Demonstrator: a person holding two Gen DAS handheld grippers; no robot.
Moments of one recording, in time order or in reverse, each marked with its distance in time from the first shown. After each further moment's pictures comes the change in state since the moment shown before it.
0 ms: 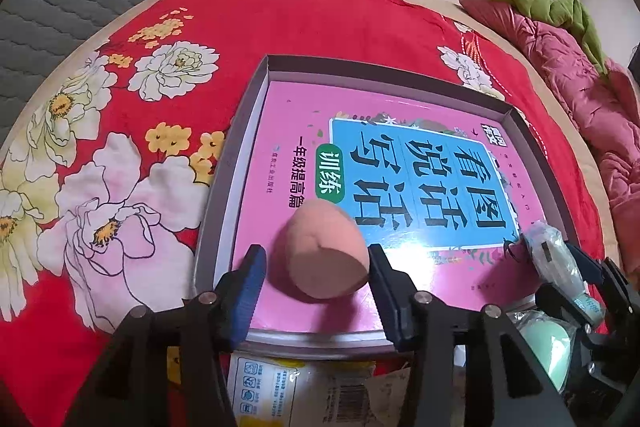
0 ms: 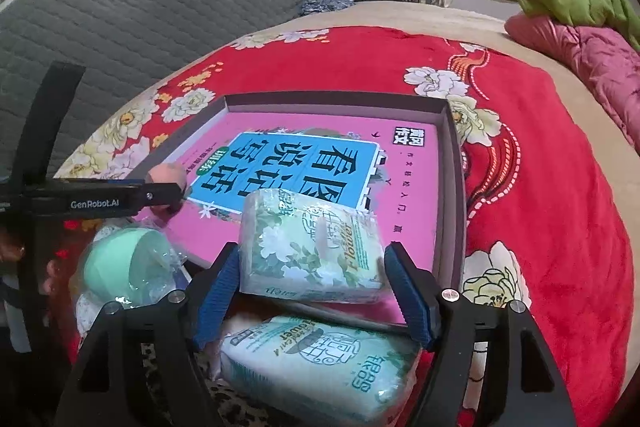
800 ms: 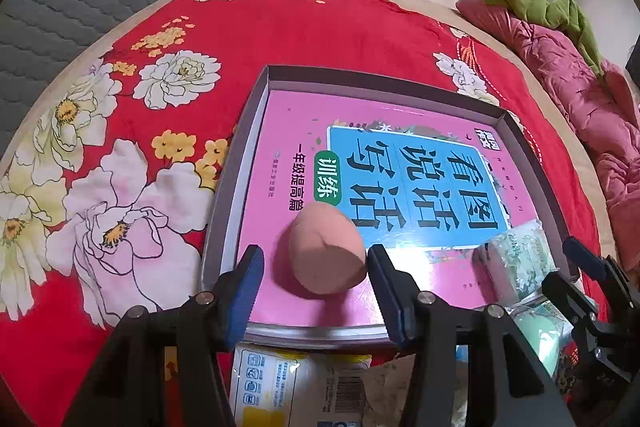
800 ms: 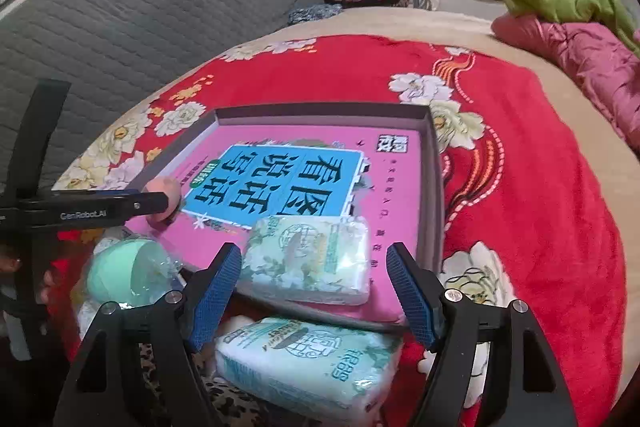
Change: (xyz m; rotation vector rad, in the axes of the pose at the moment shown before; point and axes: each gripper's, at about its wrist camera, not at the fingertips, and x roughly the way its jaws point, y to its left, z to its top) left arm -0.012 -0.002 0.000 0.009 -0.023 0.000; right arm -0.013 -0.006 0.001 0.038 -0.045 -0.006
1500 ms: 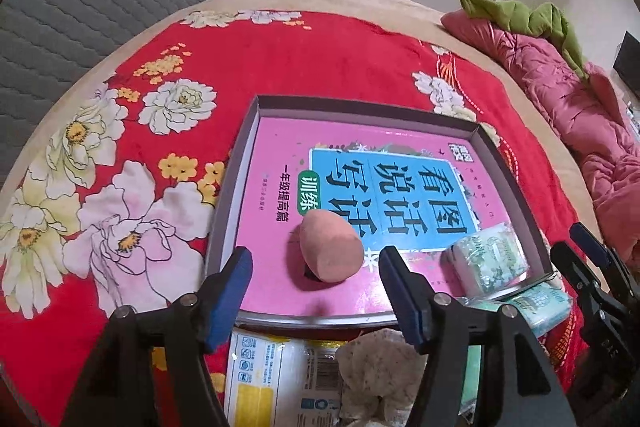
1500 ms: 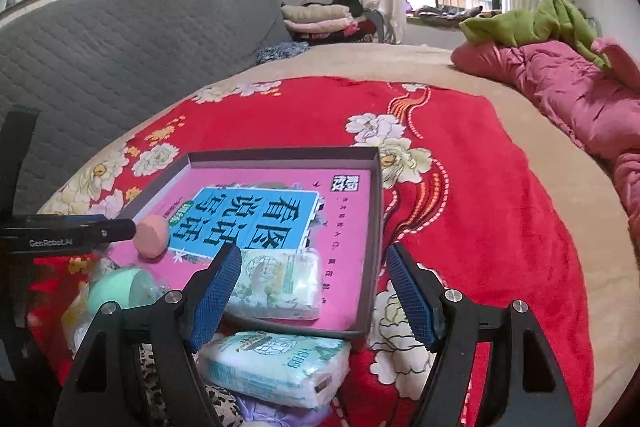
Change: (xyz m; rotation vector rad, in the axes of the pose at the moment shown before) left arm -0.036 -0.009 -0.003 0.021 -0.074 -0.025; right arm -0.040 -0.012 0.002 0.046 -0.141 -0.113
